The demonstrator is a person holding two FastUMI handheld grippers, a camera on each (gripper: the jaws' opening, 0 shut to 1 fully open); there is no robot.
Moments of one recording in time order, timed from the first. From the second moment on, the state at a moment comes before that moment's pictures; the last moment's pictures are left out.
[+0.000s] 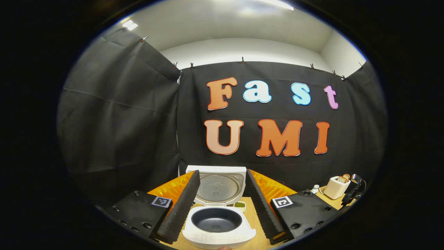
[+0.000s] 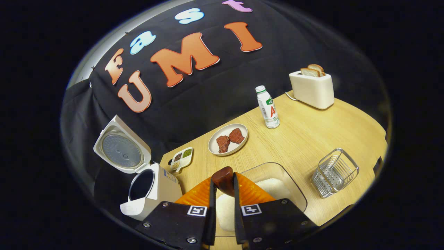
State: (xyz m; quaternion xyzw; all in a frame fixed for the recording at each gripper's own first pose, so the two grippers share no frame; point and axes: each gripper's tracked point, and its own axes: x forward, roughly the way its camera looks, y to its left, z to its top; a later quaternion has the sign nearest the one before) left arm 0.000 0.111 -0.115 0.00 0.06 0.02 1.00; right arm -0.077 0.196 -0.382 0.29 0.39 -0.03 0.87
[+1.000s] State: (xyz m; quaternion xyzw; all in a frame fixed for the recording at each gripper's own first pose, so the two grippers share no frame) left arm -0.005 0.093 -0.119 0.00 0.07 0.00 1.00; right arm -0.085 0.133 -0.367 0.63 0.35 -0.09 0.69
